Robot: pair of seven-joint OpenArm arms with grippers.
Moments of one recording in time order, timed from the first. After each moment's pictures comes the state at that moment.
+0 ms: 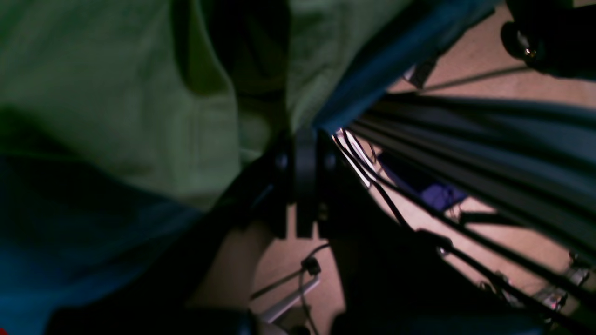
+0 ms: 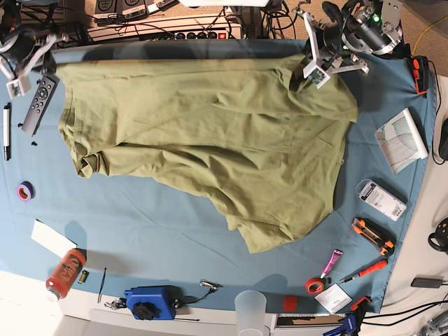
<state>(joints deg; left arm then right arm) 33.9 -18.4 3.3 127.7 -23.0 -22.6 69.8 -38.2 24.4 55.4 118.5 52.8 38.8 -78.0</state>
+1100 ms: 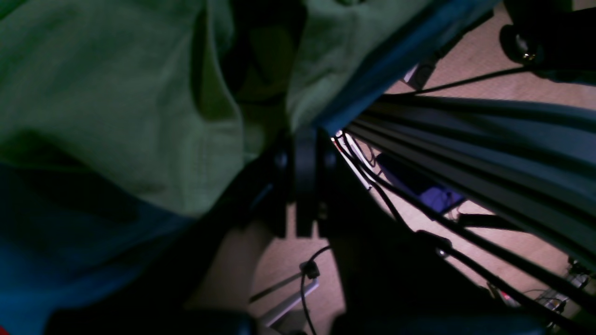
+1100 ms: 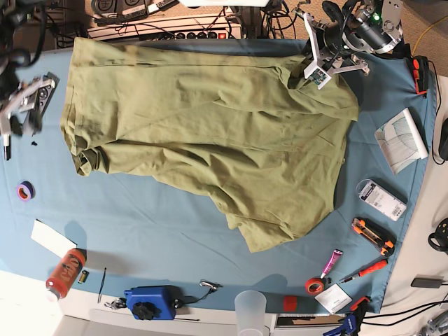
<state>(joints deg) 33.9 -18.5 3.3 127.9 -22.8 -22.6 68.3 -17.6 25.6 54.7 124.1 43.8 40.0 -71.7</state>
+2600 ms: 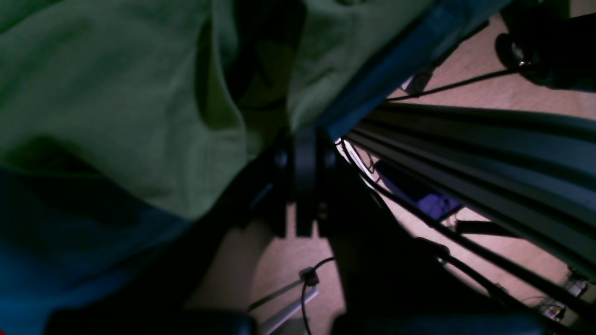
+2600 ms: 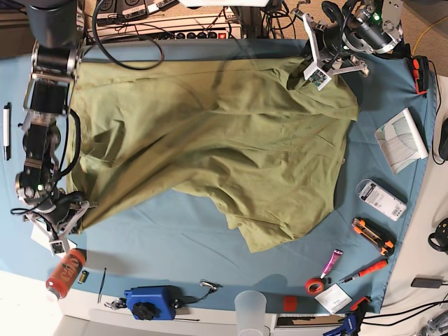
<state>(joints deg) 33.9 -18.5 3.3 127.9 -23.0 -22.6 66.8 27.7 27.9 6.5 66.1 5.6 24.1 -42.3</state>
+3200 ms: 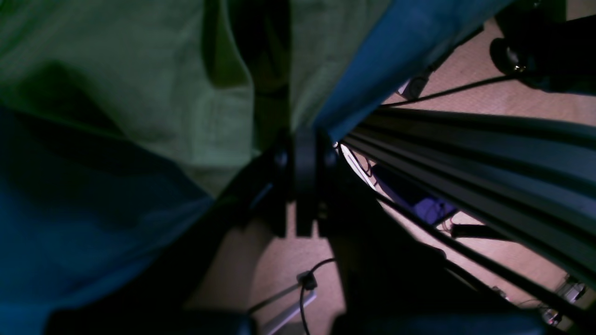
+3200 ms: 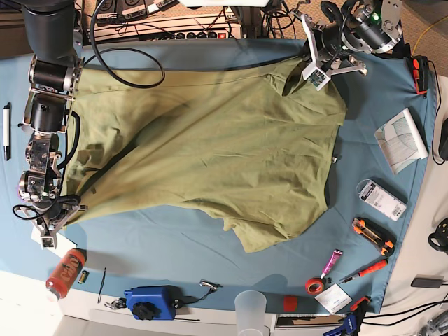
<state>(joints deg) 33.9 -18.0 3.3 127.9 -23.0 -22.6 66.4 32.2 27.6 6.6 50.2 -5.0 14.4 -29.2</state>
